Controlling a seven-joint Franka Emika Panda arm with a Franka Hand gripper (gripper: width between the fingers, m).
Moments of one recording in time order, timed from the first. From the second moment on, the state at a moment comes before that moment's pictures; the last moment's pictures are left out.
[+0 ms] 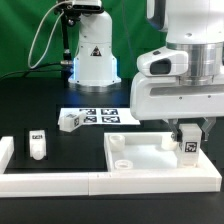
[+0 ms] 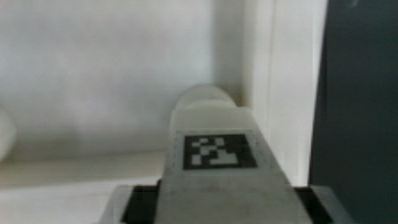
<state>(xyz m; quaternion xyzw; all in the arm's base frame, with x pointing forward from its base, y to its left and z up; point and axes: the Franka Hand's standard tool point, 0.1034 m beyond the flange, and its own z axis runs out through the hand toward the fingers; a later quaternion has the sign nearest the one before) 0.643 0.110 0.075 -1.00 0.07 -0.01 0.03</state>
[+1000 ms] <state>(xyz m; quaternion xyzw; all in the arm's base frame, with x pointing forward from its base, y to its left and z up) 0.642 0.107 0.073 -0.75 0.66 0.02 0.05</state>
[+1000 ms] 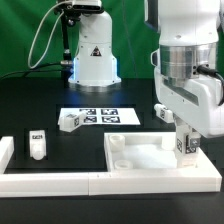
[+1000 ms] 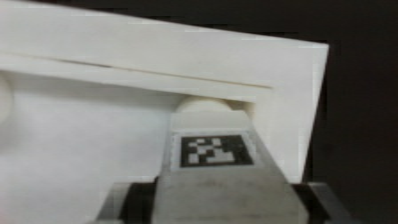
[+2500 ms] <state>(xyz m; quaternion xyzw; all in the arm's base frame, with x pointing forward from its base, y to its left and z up) 0.650 0.100 0.072 -1.00 0.06 -0.02 0.02</state>
